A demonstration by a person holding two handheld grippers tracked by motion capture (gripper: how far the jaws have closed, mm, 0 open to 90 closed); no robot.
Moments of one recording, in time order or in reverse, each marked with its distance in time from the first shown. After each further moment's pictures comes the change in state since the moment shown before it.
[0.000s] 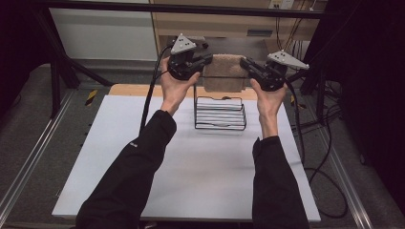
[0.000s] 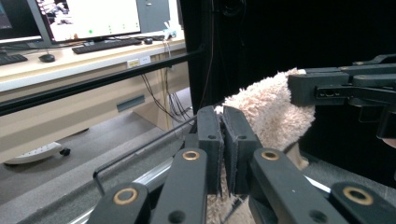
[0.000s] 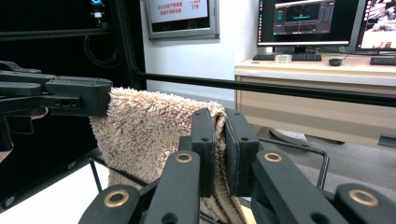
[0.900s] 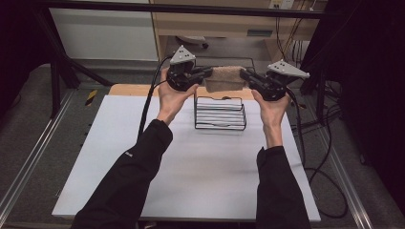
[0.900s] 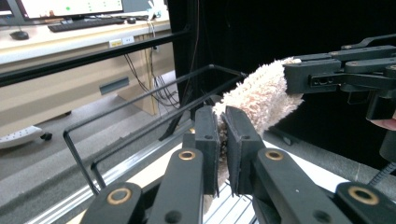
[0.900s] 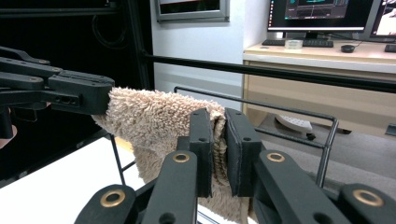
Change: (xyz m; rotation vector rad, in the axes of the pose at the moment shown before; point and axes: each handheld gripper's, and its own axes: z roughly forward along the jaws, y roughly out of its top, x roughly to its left) left arm -0.010 -0.019 -0.010 0.076 -0.058 -0.024; right arm 0.005 -0.016 -0.016 0.061 0.035 -0.021
